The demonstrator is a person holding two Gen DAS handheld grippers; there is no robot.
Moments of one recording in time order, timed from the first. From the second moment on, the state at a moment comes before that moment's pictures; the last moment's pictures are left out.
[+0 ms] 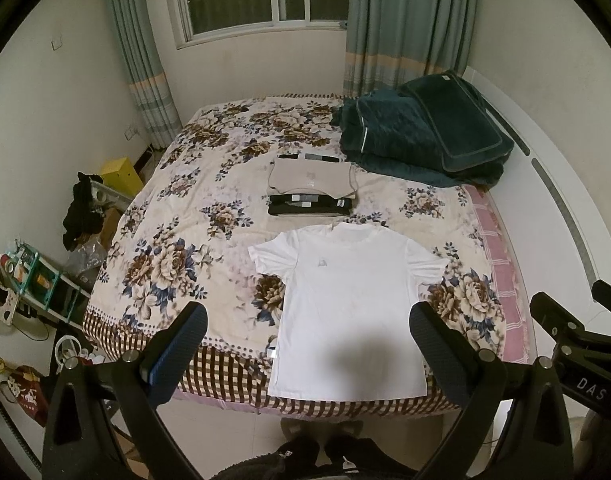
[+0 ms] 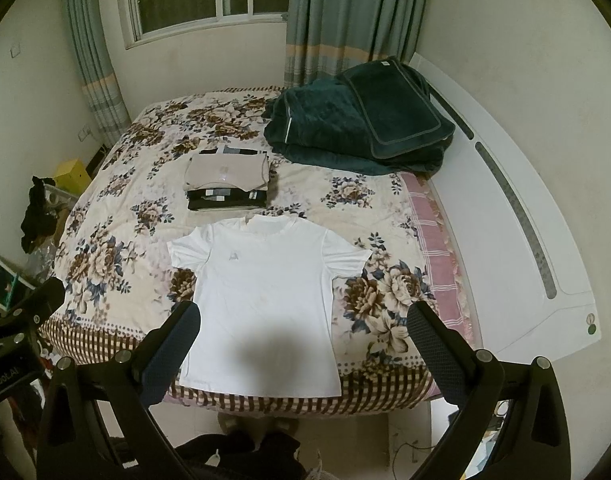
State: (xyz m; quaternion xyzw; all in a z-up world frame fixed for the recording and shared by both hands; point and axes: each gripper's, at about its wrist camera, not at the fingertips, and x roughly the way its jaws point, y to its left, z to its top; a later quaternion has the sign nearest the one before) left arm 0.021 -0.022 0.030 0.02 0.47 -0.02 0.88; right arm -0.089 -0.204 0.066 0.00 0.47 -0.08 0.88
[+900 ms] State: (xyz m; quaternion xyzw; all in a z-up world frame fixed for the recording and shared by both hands) left arm 0.031 -0.021 0.030 0.02 0.46 -0.02 0.89; right arm -0.091 -0.206 0.063 0.00 0.47 -0.08 0.88
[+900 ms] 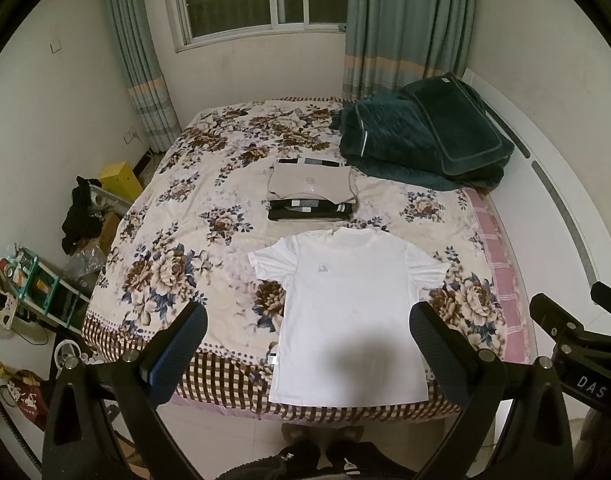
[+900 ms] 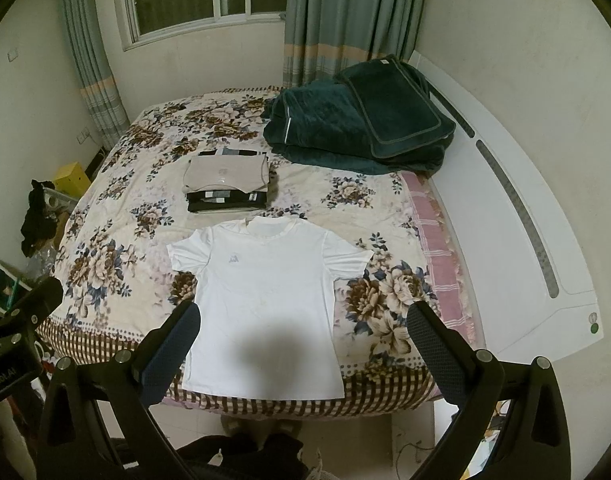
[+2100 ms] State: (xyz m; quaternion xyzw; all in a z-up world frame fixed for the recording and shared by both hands) left arm 0.249 0.014 -0.459 0.03 0.62 0.20 0.76; right arm 0.152 -0.538 -0.589 0.66 0.42 -0.16 0.60
